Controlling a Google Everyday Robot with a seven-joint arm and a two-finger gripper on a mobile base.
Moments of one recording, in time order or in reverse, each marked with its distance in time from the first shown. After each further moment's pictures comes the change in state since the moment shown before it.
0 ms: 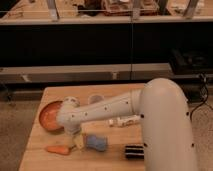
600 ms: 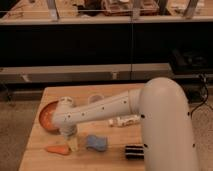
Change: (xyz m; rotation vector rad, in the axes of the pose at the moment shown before) arm -0.028 0.002 -0.015 -0.004 -0.022 0.152
